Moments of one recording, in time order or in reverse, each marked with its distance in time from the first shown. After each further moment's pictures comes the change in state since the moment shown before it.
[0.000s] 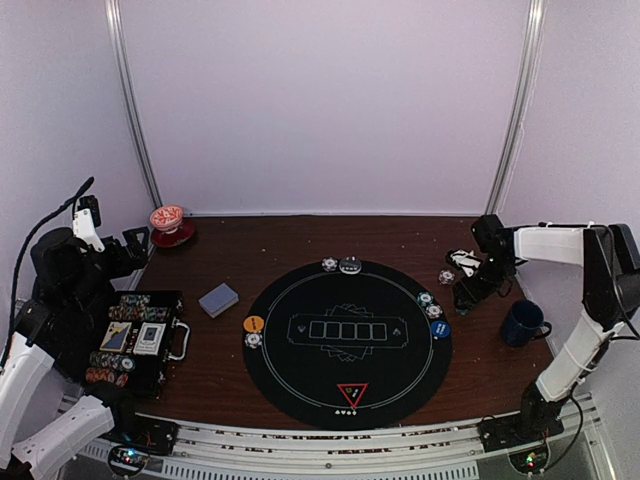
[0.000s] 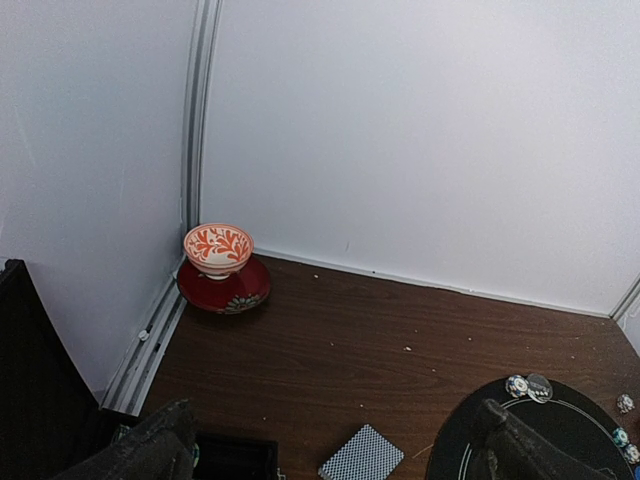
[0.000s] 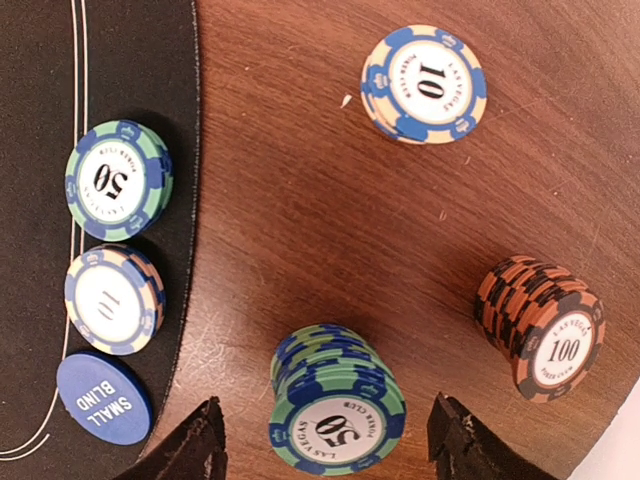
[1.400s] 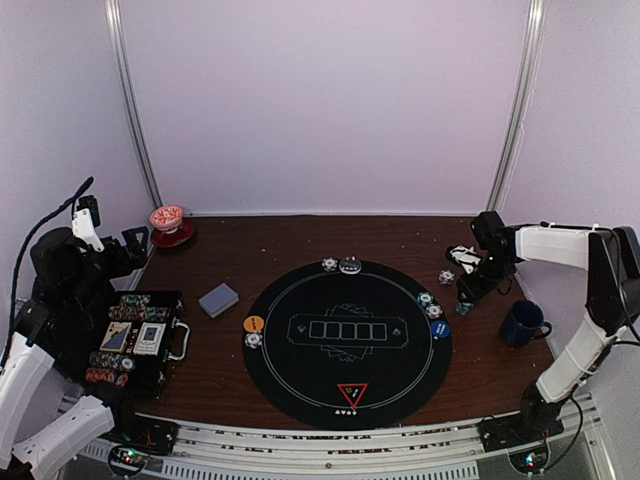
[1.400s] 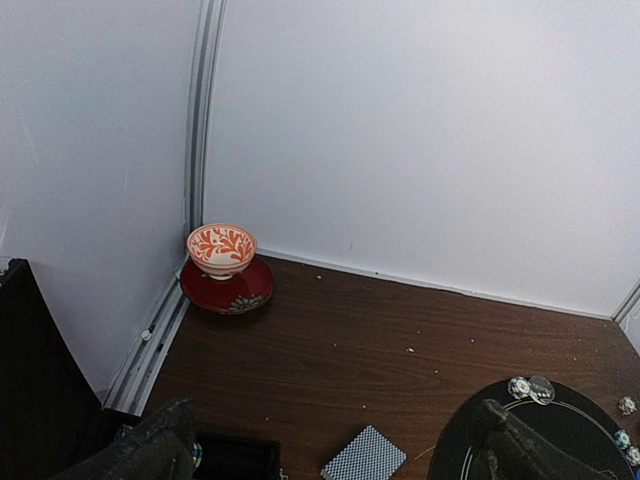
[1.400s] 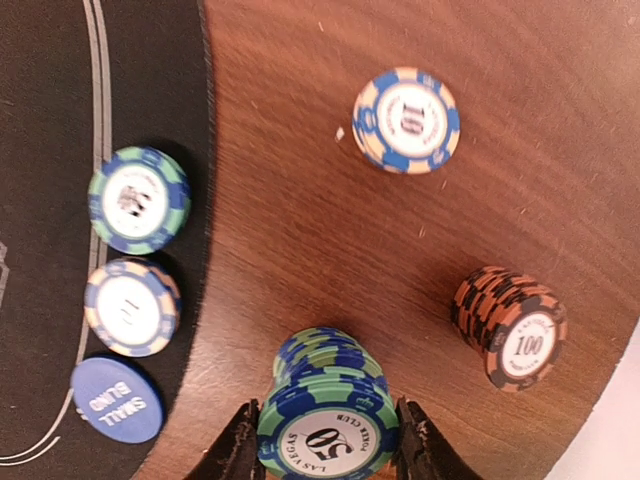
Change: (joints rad) left arm 0.008 0.000 0.000 0.000 0.000 0.000; right arm 0.024 -0.031 -0.002 0.011 0.034 0.010
